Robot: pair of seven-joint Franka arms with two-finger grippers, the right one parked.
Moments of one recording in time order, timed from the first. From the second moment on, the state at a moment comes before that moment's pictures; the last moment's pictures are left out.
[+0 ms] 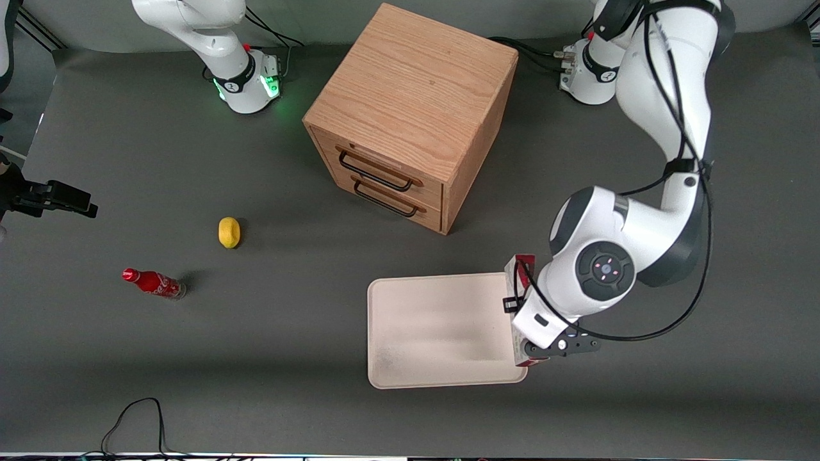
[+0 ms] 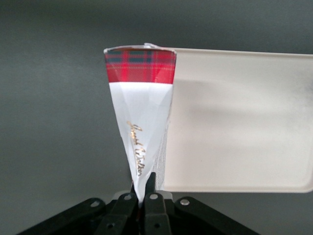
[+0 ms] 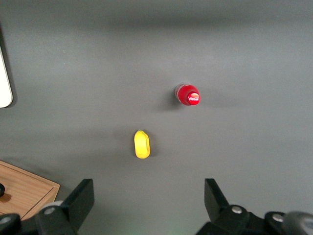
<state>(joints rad) -0.29 0.84 -0.17 -0.96 0.07 1.79 -0.53</state>
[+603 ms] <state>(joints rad) -0.29 0.97 -0.17 -0.96 0.07 1.91 -0.55</state>
